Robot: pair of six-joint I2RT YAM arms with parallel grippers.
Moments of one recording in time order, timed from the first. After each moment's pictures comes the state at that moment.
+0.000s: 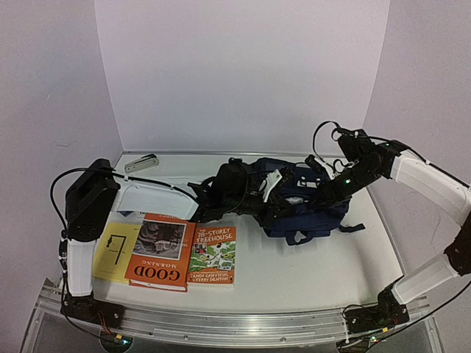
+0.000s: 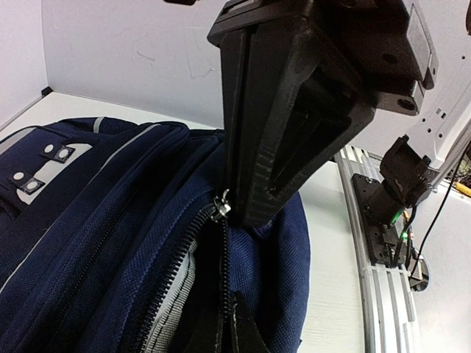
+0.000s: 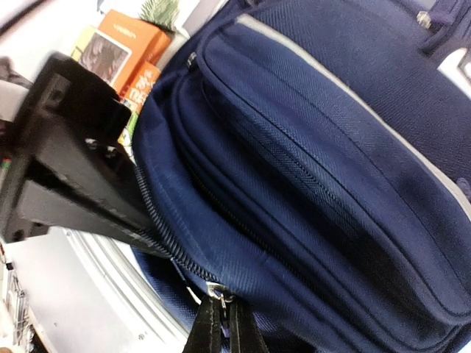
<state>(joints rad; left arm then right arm) -1.05 2.05 1.45 0.32 0.45 -0.08 0.43 1.41 1.25 -0.95 -0.48 -0.04</state>
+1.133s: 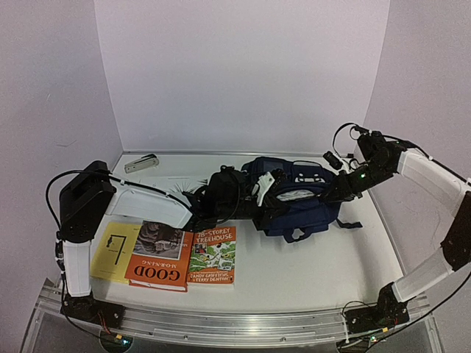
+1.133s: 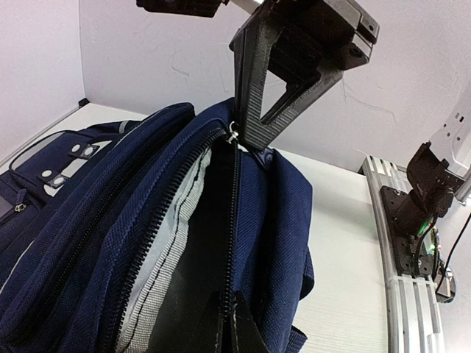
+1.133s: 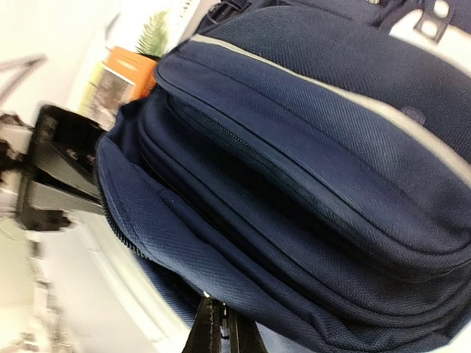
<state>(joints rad) -1.05 2.00 1.31 0.47 0.30 -0.07 0.19 1.43 1.24 -0.99 -0.69 -0.08</state>
